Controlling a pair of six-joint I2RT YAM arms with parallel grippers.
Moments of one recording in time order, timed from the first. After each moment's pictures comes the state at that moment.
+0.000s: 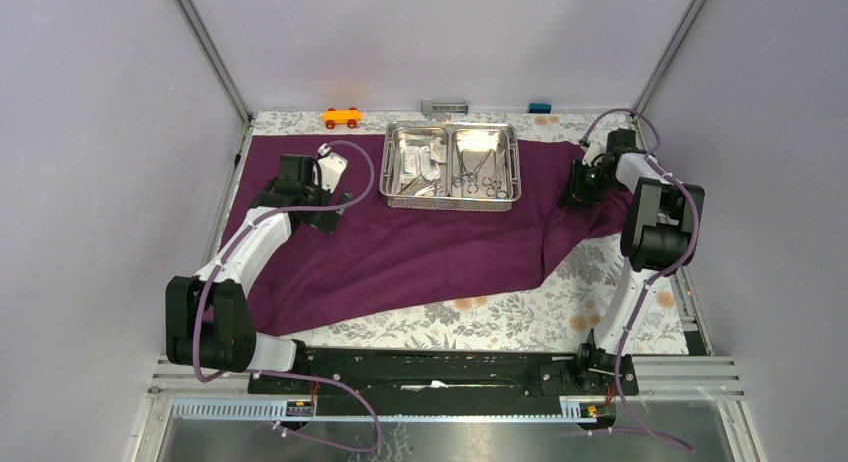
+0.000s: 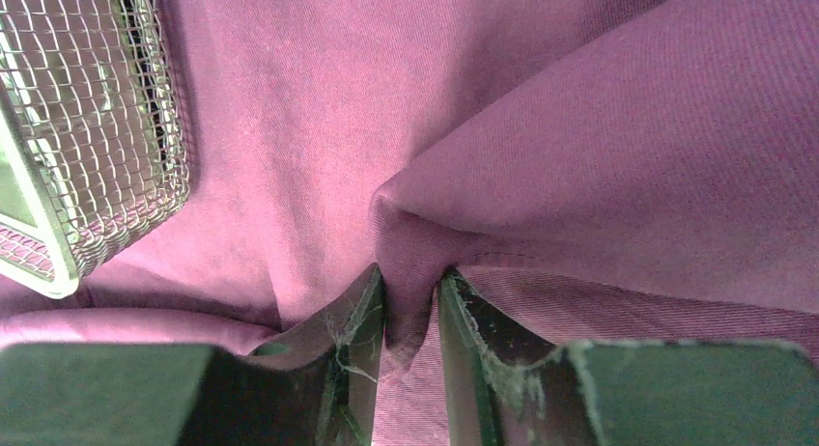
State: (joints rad) left arm -0.12 1.38 0.96 -0.44 -0.06 0.42; right arm -0.20 2.05 1.44 -0.62 -0.47 -0.06
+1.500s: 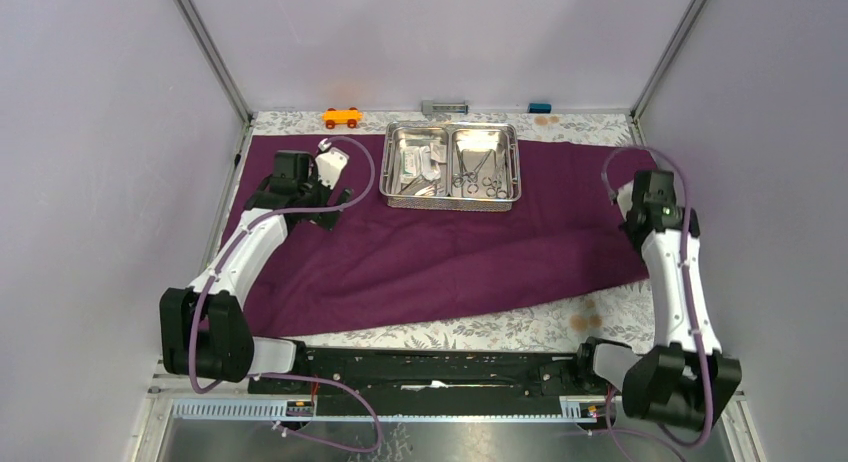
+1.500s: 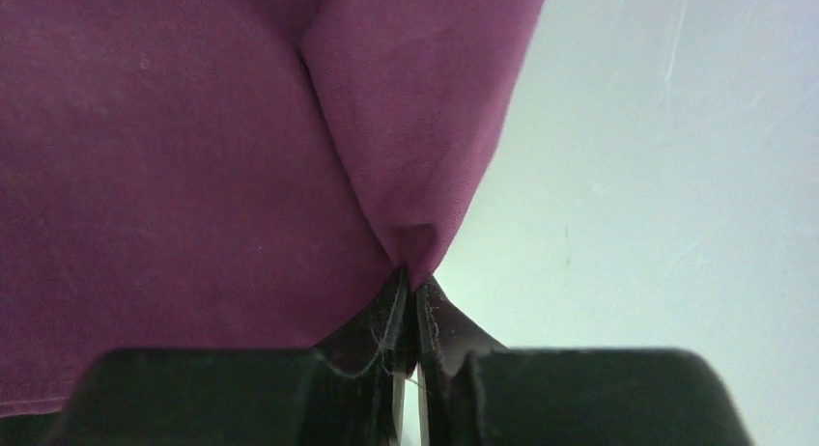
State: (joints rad) left arm -0.12 1.33 0.99 -0.46 0.01 0.45; right arm -0.20 1.17 1.07 -1.01 0.43 -0.62
